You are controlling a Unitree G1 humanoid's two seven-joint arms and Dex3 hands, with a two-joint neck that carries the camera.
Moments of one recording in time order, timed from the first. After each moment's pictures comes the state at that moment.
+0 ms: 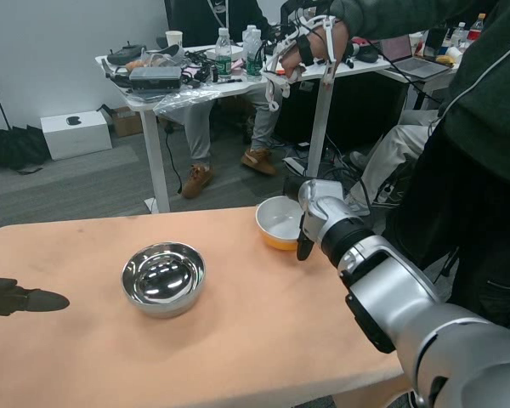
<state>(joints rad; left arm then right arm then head) -0.49 0.25 -0.01 0.35 -0.40 -0.48 -0.19 -0.84 -0.50 0.13 0.83 -0.84 0.38 0.36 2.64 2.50</state>
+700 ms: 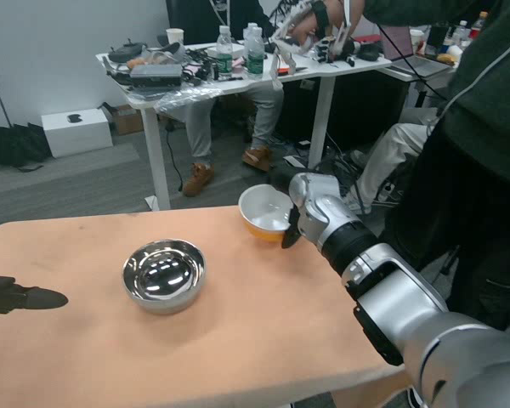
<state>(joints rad) -0.50 0.25 -0.01 0.35 -0.40 -0.49 -0.19 -0.75 -0.51 0.12 0.55 -0.82 0.40 0.41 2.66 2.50</state>
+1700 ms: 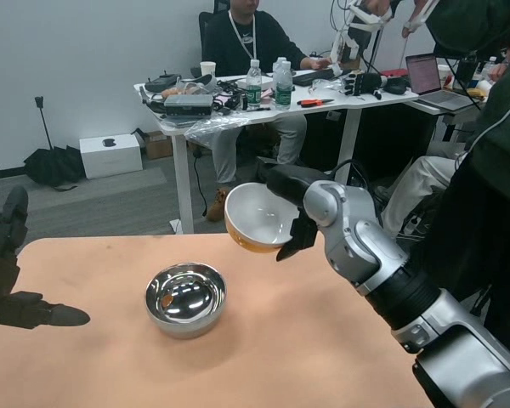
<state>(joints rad) -0.50 0.24 -0.01 0.38 -0.40 -0.49 -0.19 -0.62 -0.62 0.15 -0.08 -0.66 0.51 0.52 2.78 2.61</state>
